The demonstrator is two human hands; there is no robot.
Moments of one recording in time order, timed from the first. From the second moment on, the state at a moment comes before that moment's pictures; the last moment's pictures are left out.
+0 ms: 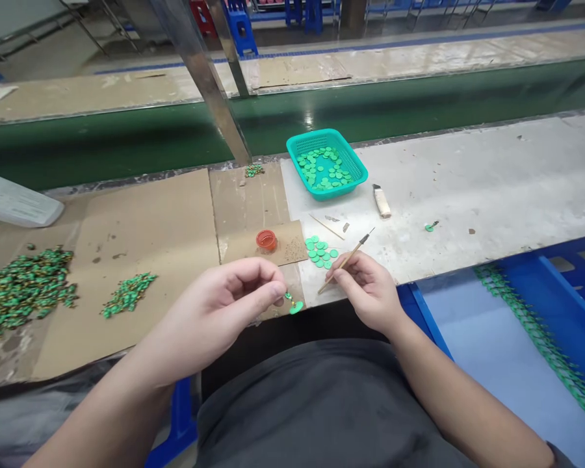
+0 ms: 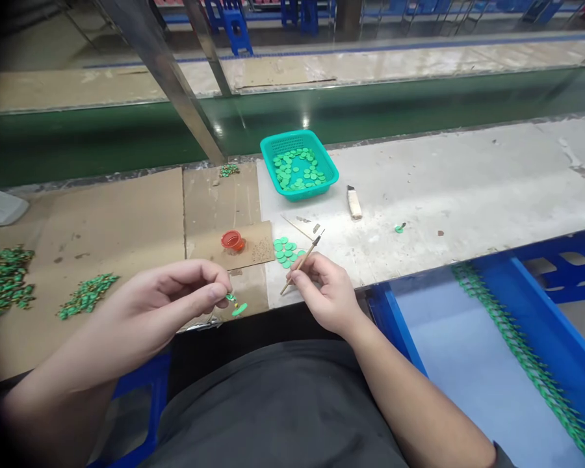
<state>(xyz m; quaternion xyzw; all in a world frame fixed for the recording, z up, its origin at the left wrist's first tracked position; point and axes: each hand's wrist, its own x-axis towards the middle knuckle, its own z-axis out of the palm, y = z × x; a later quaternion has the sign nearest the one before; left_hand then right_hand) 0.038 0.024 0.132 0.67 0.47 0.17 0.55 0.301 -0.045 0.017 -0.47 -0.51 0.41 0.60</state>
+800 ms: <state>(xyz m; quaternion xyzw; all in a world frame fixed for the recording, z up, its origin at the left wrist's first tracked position) 0.243 0.115 0.100 0.92 0.23 0.18 0.26 0.349 -0.114 0.013 -0.54 -0.39 0.38 0.65</state>
